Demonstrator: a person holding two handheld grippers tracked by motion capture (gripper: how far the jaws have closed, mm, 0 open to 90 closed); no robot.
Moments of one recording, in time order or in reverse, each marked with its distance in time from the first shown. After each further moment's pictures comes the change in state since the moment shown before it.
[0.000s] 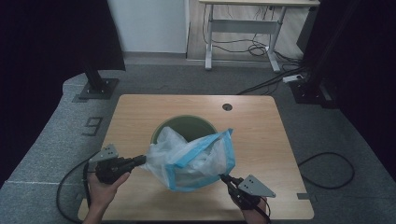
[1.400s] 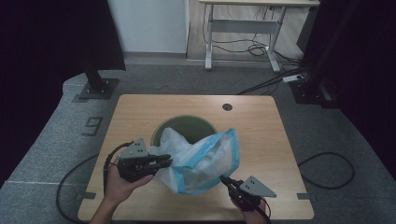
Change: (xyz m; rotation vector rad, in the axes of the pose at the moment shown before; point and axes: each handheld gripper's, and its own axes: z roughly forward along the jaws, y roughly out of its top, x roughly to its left) left arm -0.071 0.067 0.025 0.111 -0.139 0.234; right arm -0.002 -0.012 0.000 0.011 0.018 0.064
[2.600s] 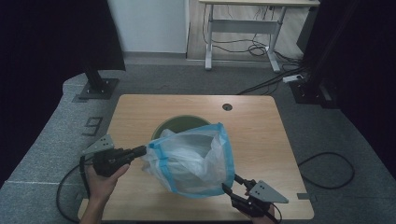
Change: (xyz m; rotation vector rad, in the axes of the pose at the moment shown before) left arm 0.045 -0.048 -0.041 -0.201 0.107 -0.208; right arm -0.002 0.014 -0.033 -0.030 0.037 -0.011
